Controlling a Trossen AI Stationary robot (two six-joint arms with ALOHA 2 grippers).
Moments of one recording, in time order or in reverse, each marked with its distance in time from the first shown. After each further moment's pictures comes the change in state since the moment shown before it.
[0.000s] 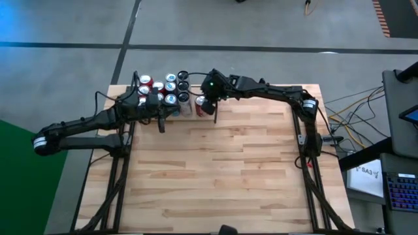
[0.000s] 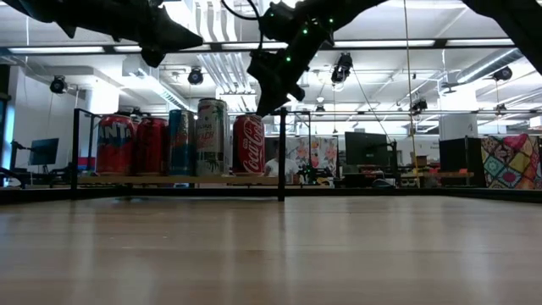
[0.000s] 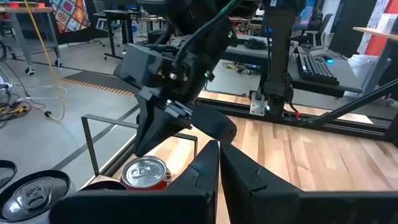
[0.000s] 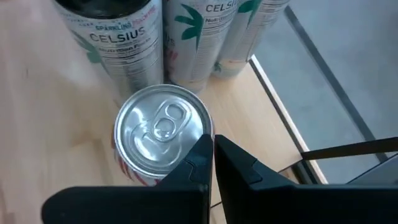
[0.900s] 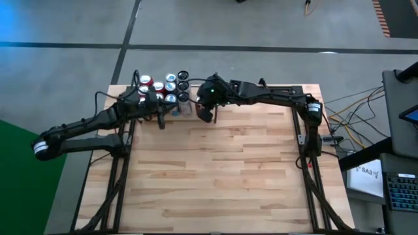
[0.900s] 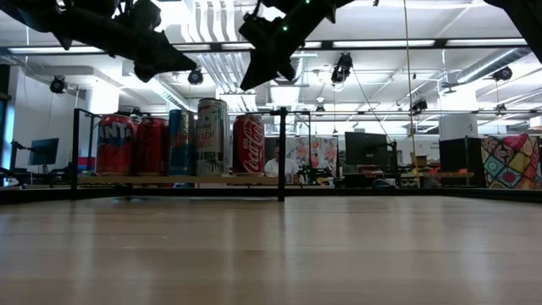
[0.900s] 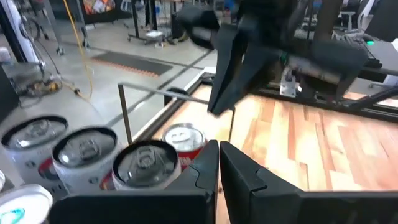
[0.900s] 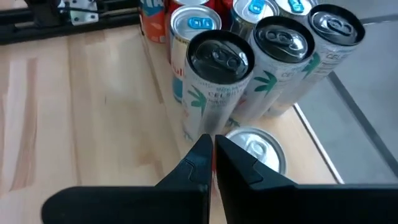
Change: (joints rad) left arm 0.112 -0.014 -0.054 -0.035 0.009 0.027; right arm 0.102 -0.056 0.005 0.057 -0.038 0.031
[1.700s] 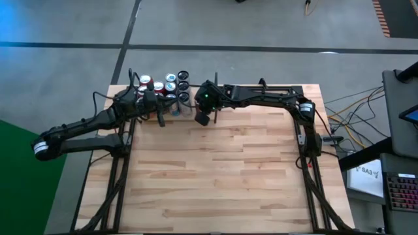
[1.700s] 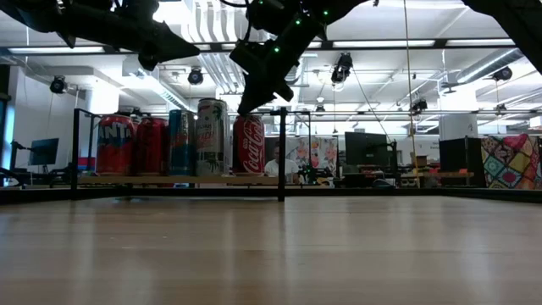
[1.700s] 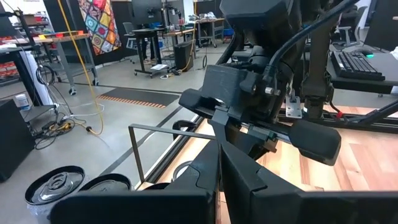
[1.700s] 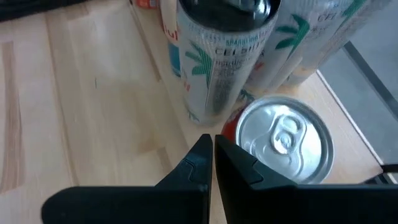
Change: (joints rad) left arm 0.006 0.000 0.000 0.119 0.000 0.085; right arm 0.000 0.081 0.000 -0.025 0.001 0.091
